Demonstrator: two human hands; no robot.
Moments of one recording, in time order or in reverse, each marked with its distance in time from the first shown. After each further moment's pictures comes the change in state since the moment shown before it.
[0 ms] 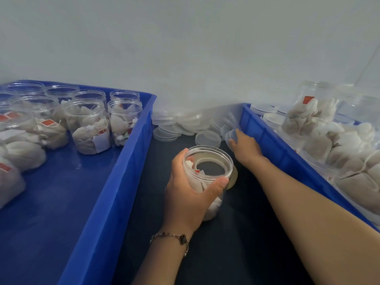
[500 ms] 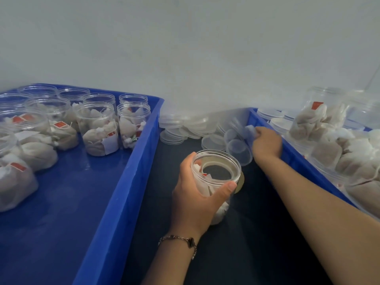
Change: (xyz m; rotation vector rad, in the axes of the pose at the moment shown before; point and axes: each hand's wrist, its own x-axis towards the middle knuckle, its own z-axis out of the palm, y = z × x) left_hand 0.001 -0.004 -0.001 0.039 -0.021 -0.033; right_hand -0.001 -0.004 -0.018 0.141 0.426 0.156
